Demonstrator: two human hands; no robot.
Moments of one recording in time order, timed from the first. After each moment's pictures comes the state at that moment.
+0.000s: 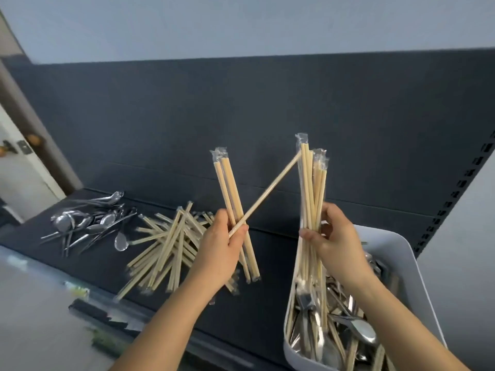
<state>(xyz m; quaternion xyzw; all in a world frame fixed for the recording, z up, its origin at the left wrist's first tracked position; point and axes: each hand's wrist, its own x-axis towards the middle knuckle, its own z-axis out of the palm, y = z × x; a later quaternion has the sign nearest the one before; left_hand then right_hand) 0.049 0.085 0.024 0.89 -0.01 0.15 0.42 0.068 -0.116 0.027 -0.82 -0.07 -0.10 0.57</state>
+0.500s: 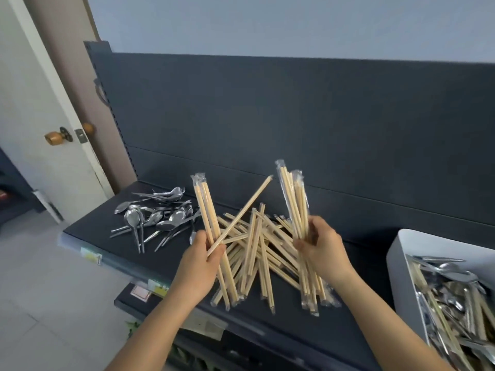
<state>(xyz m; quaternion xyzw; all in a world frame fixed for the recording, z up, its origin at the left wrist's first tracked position) 0.030 0.352 -0.010 0.88 0.10 0.07 0.45 0.082 0.125 0.006 -0.87 -0.07 -0.03 0.48</state>
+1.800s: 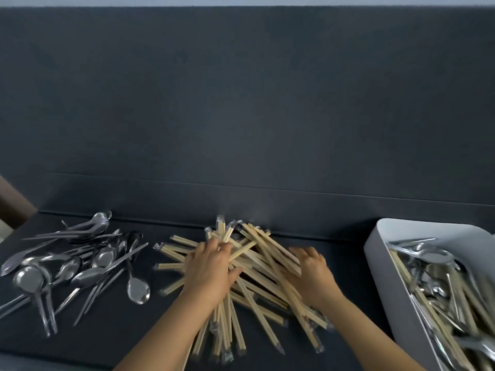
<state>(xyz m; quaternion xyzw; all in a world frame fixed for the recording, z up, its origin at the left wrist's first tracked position) 0.190 0.296 -0.074 0.99 -0.10 -0.03 0.09 0.164 0.089 -0.086 -0.96 0.07 0.09 0.24</state>
